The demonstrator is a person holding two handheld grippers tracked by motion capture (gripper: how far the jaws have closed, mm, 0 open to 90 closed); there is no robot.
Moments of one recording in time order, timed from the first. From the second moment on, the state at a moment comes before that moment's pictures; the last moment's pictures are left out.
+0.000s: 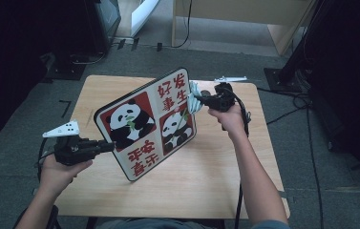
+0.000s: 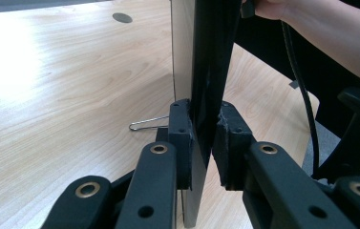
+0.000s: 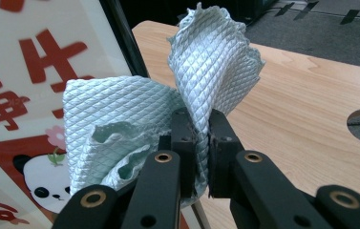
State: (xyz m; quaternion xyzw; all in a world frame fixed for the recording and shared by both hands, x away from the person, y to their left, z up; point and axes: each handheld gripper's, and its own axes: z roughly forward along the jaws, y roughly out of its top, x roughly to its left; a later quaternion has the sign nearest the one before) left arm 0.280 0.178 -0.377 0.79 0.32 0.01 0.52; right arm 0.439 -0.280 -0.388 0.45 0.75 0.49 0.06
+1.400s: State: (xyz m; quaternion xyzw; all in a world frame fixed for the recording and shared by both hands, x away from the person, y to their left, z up) left arm 0.280 0.177 -0.378 0.79 0.33 0.01 0.52; right arm 0.410 -0.282 -0.443 0.47 0.73 0.48 0.09
